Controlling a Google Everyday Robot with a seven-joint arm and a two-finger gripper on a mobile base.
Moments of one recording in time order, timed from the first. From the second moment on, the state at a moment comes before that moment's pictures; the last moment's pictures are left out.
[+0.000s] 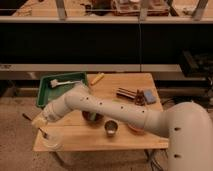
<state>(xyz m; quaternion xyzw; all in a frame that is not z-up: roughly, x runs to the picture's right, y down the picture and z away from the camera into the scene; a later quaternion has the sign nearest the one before) -0.322 0.141 0.658 0.41 -0.42 -0.77 0.25</state>
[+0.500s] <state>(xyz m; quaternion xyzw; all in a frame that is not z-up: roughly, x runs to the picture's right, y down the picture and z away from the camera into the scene) -0.314 0.153 0.667 0.43 -0.42 -0.77 0.21</state>
